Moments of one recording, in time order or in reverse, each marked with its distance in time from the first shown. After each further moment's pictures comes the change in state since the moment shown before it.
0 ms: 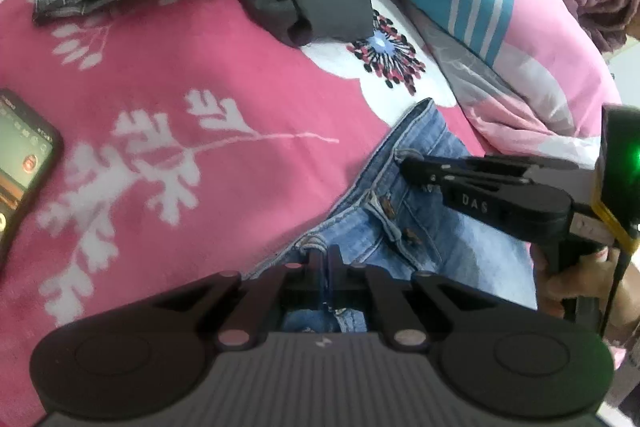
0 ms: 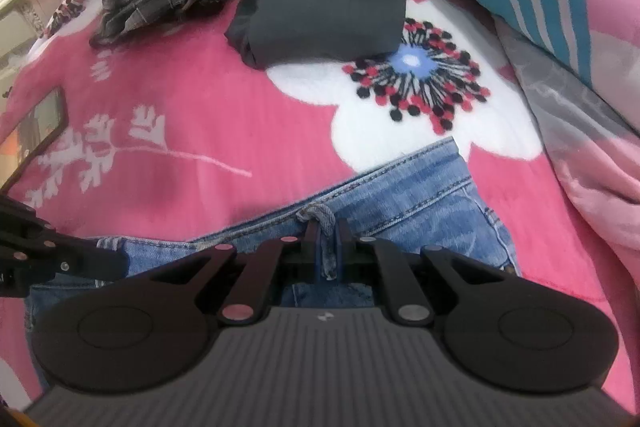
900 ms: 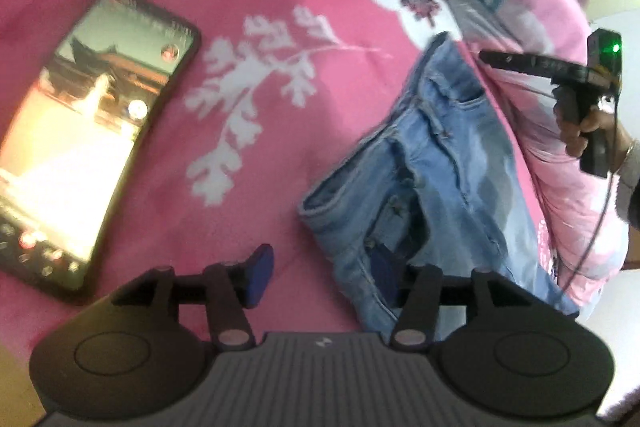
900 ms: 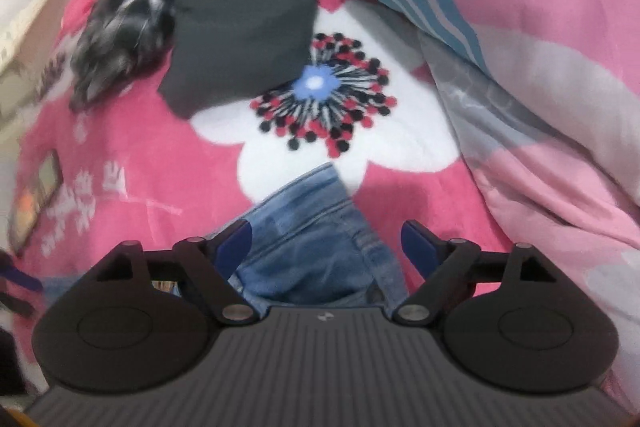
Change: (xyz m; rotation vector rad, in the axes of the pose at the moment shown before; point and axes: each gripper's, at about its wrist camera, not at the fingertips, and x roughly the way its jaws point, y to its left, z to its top) left arm -0.044 0.084 -0.017 -0.014 0.240 -0.111; right arm -0.018 -0.115 0.024 0.166 0.067 0.129
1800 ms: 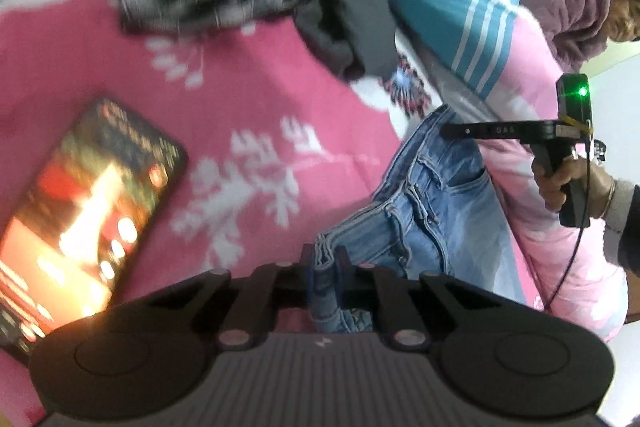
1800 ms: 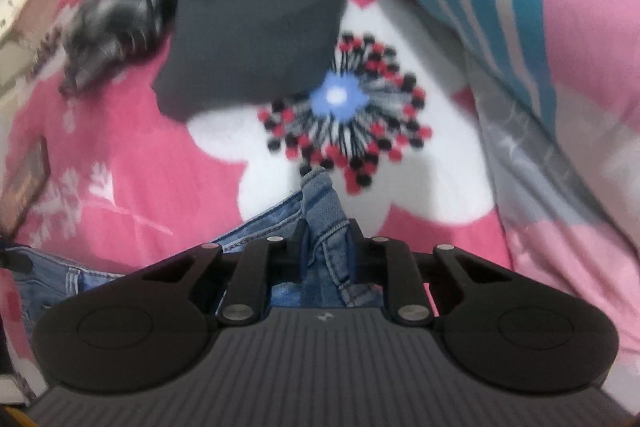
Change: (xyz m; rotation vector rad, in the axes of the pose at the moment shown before) left arm -0.032 -0.014 0.025 -0.013 -0.278 0.007; right arm 0.042 0.027 0.029 -0.134 0.054 -0.014
